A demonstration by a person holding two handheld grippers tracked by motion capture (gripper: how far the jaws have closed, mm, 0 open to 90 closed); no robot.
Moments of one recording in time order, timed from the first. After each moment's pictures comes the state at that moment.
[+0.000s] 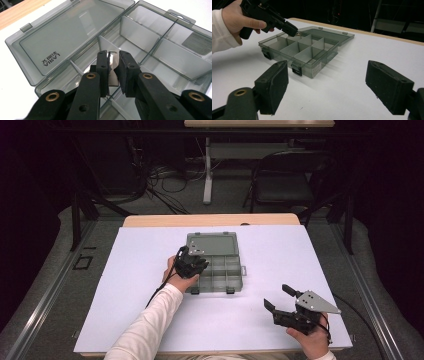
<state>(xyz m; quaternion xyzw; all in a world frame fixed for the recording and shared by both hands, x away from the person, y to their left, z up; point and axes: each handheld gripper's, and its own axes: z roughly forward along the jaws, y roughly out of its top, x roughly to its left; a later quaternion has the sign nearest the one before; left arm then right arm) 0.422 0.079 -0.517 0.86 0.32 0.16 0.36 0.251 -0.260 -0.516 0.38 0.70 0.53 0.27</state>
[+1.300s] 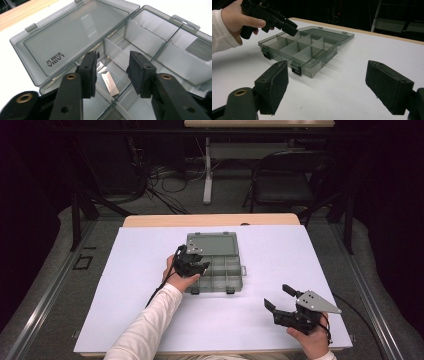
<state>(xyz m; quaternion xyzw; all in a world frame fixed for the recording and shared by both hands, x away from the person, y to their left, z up) 0.425 0.083 -0.516 0.85 0.34 0.16 0.38 0.251 -0.262 -0.517 0.38 0.70 0.53 0.27</state>
